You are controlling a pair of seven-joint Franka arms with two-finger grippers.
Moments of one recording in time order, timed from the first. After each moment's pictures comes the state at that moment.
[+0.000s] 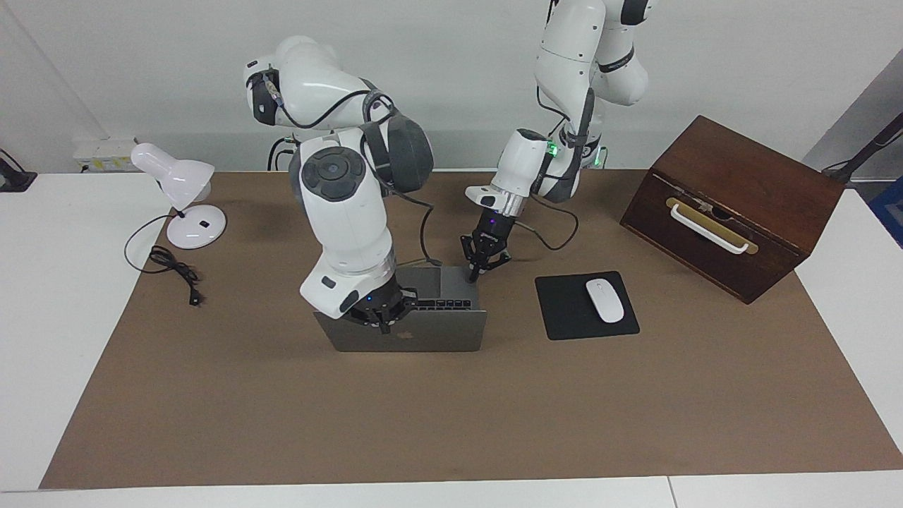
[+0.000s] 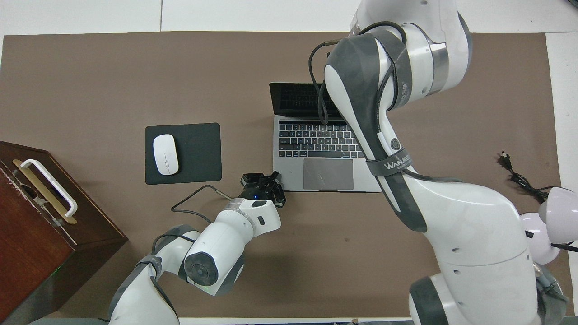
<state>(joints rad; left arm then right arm) -0.77 0.28 0.03 -2.47 -0.17 3.48 0.08 0.43 0.95 -0.32 -0.49 0.30 1.49 0.19</state>
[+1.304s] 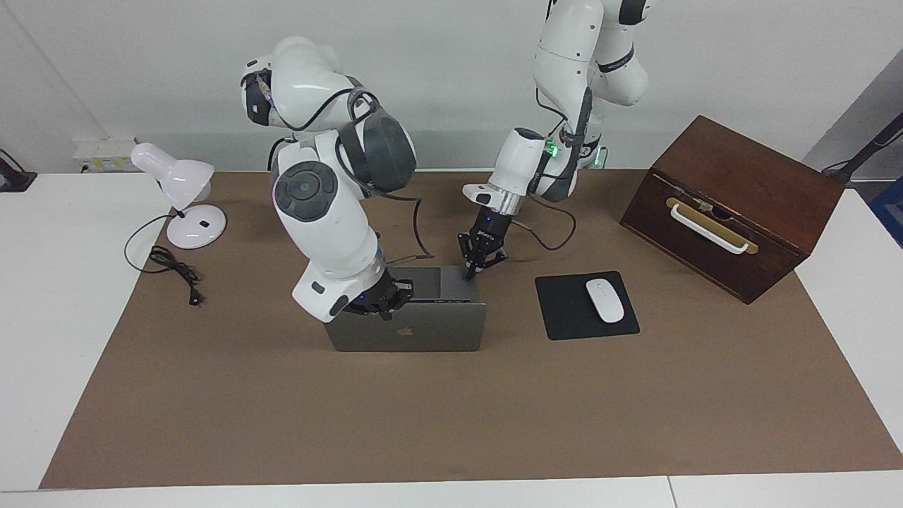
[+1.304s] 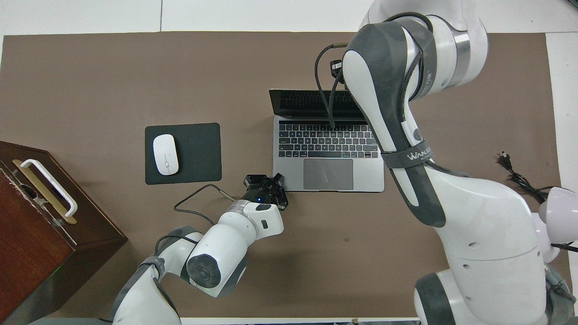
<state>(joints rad) -0.78 0.28 0.03 -2.47 -0.17 3.48 0.14 0.39 0.95 -0.33 -0.49 0.44 1.37 0.22</state>
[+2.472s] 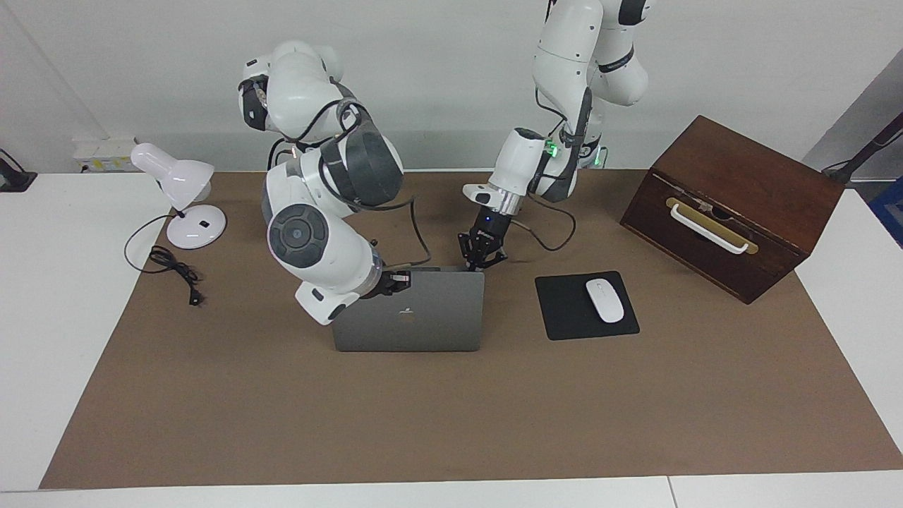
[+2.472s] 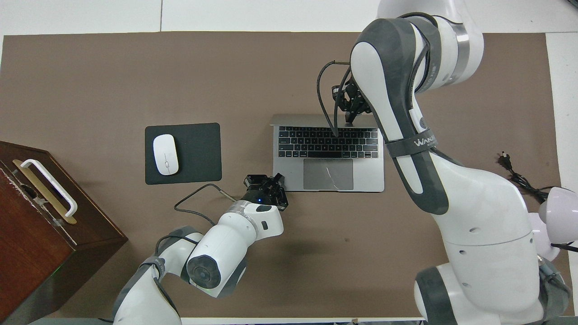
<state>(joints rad) -0.78 0.29 0.03 -2.48 -0.17 3.49 0.16 0.37 0.99 -0.33 -0.49 0.54 1.15 0.33</state>
